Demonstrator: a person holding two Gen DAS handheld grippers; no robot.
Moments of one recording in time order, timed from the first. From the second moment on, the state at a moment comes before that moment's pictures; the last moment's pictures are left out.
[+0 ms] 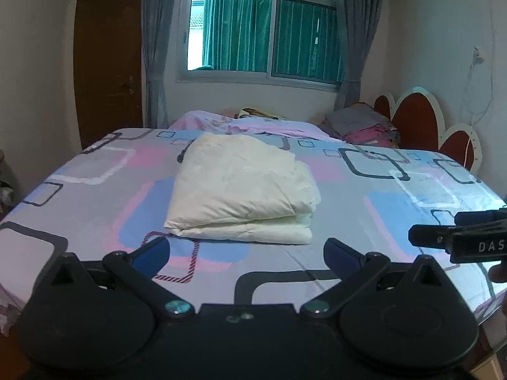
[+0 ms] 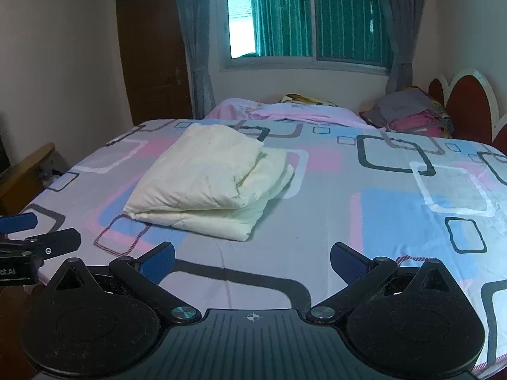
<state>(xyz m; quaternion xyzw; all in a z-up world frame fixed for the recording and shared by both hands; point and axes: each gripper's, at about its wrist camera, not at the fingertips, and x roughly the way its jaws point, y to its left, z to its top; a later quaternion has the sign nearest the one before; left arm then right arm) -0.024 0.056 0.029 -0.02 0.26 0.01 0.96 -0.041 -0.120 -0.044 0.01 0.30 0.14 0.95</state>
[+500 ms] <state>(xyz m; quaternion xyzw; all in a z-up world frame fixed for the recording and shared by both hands) -0.036 0.067 0.035 -0.02 0.25 0.02 0.97 -0.056 -0.106 -0.032 -0.01 0.28 0.15 0.95</state>
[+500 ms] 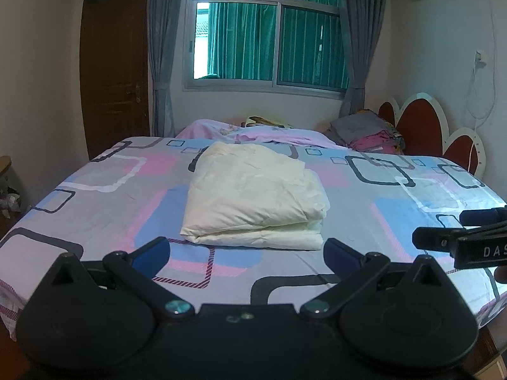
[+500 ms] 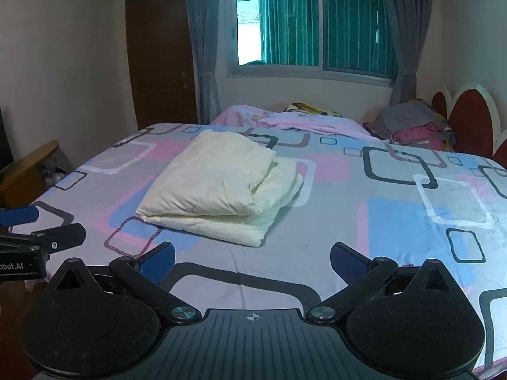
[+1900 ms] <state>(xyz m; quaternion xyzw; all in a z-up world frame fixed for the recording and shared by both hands) -0.033 0.072 0.040 -0.01 0.23 0.02 0.97 -0.062 -0.130 -0.016 -0.01 0.27 0.15 0.95</state>
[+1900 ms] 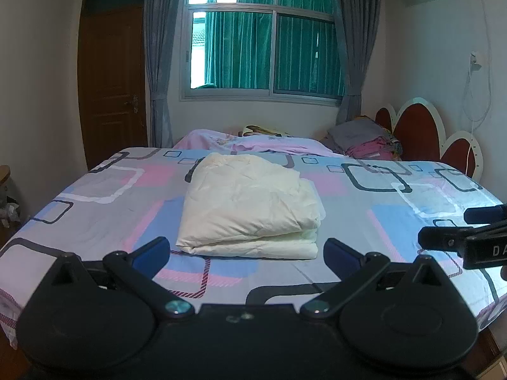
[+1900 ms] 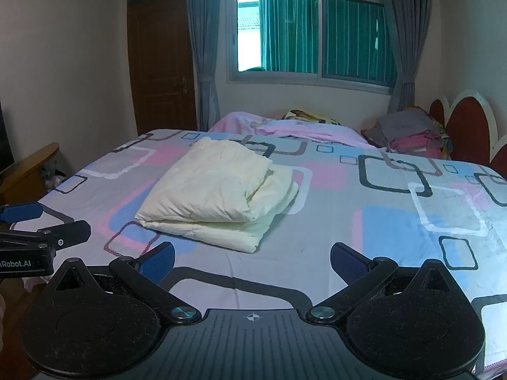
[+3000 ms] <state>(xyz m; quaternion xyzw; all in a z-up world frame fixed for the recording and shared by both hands) -0.031 0.070 0.042 0.00 0.22 0.02 0.97 -0.059 -0.130 -0.009 -0.01 0.26 0.16 0.95</state>
